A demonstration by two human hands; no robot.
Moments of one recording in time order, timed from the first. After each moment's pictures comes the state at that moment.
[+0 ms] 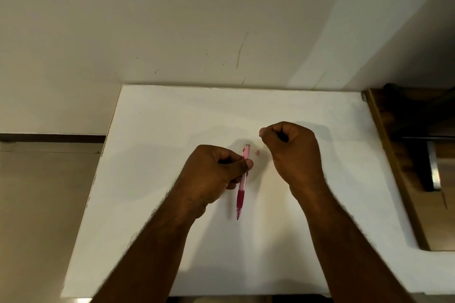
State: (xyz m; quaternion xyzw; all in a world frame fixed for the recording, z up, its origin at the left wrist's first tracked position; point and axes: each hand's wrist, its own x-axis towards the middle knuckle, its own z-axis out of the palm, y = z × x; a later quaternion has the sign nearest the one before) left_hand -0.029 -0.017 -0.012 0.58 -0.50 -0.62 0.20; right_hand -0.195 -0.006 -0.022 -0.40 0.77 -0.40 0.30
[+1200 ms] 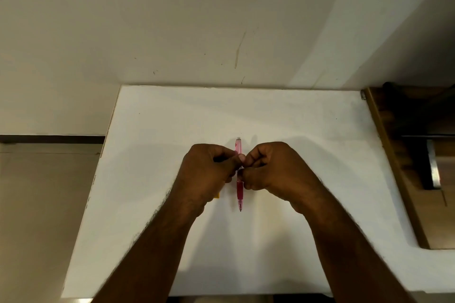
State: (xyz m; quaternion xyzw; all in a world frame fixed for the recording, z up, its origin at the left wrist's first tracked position) left_hand -0.029 -0.019 -0.021 0.62 -0.52 -0.55 0.21; right_hand -0.185 0.011 -0.002 -0.45 0.72 -0.20 0.49
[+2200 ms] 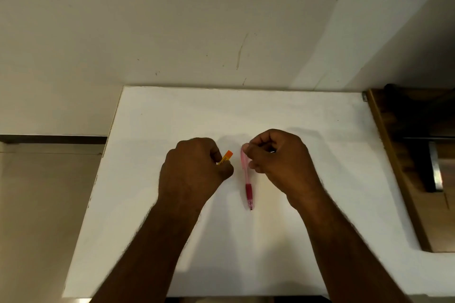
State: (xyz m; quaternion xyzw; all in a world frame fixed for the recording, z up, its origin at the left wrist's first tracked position) left_hand -0.016 -0.027 -0.020 0.67 -0.69 -0.26 0.10; right_hand -0.180 0.004 -0.009 -0.42 0.76 -0.32 0.39
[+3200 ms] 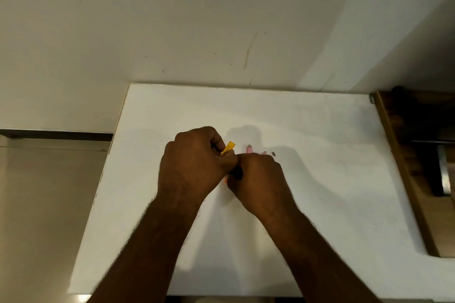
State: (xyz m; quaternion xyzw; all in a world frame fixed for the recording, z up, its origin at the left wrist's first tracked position) left_hand -0.009 -0.029 -0.004 0.66 -0.68 -0.27 0.19; right_hand -0.133 0.015 -0.028 -0.61 0.73 -0.11 0.30
